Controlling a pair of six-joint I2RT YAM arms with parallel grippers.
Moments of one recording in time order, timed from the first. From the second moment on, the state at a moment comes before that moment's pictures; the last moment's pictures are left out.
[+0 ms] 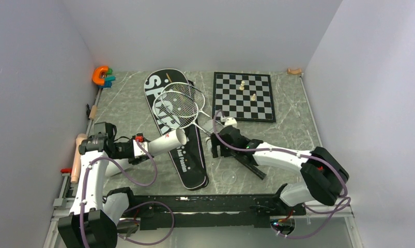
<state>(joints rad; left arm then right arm) 0.21 0.93 0.75 -1.12 1.05 1.62 0.81 1.36 0.66 -0.11 0.19 0.54</state>
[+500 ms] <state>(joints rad) 0.21 0.92 0.75 -1.10 1.05 1.59 0.93 1.53 0.78 -0.05 0.44 0.42</state>
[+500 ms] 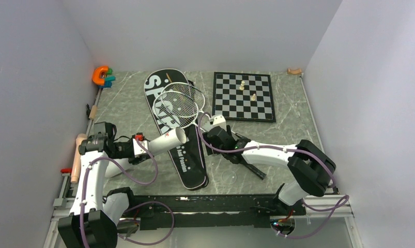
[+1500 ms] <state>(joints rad) 0.21 0.92 0.75 -1.10 1.05 1.56 0.87 1.45 0.64 0.04 0.39 0.29</state>
